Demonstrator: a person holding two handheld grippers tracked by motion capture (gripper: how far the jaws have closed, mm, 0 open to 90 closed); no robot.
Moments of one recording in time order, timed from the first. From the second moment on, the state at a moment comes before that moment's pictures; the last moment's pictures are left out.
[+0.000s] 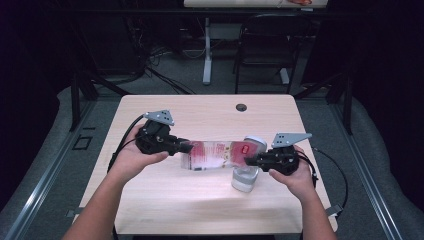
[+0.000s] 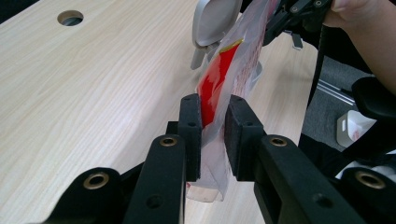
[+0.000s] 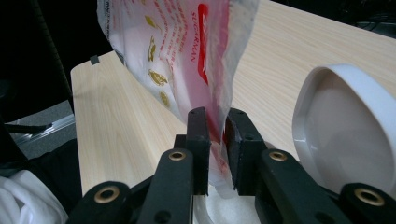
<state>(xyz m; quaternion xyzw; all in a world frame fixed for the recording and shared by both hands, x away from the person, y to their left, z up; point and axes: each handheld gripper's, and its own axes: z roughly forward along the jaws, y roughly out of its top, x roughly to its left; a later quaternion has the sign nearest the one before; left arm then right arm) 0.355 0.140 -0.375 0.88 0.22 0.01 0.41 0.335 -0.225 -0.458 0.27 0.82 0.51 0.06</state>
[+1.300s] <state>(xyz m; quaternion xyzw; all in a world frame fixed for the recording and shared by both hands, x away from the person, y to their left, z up) 0.352 0.172 -0.419 0.87 0.24 0.00 0.42 0.327 -0.202 -0.436 0.23 0.83 0.50 0.10</state>
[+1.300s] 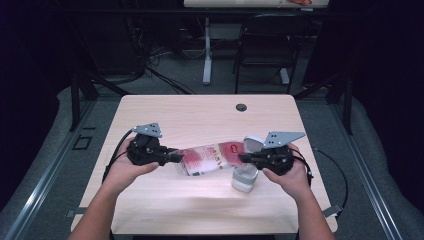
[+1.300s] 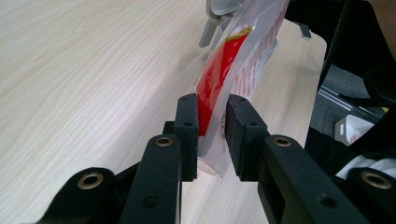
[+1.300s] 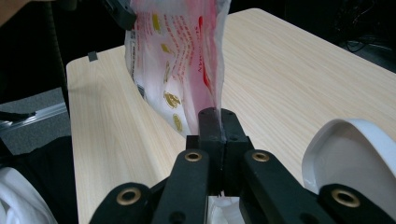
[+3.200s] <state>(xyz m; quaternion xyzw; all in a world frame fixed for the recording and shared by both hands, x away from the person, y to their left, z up) 0.342 0.185 -0.477 0.87 0.26 0.03 0.43 0.330 -0.159 -0.417 0.20 0.88 0.42 0.11</state>
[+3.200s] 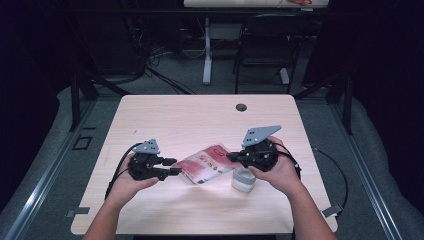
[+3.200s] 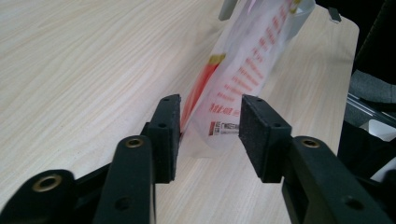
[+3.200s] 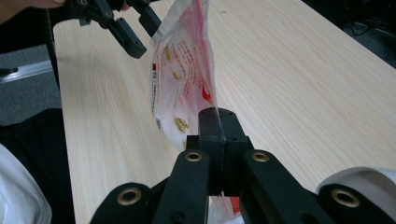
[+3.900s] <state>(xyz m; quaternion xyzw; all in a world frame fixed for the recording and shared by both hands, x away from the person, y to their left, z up) 0.344 0.183 -0.495 0.88 0.26 0.03 0.40 0.334 -0.125 -0.413 0.19 0.89 0.41 0.11</state>
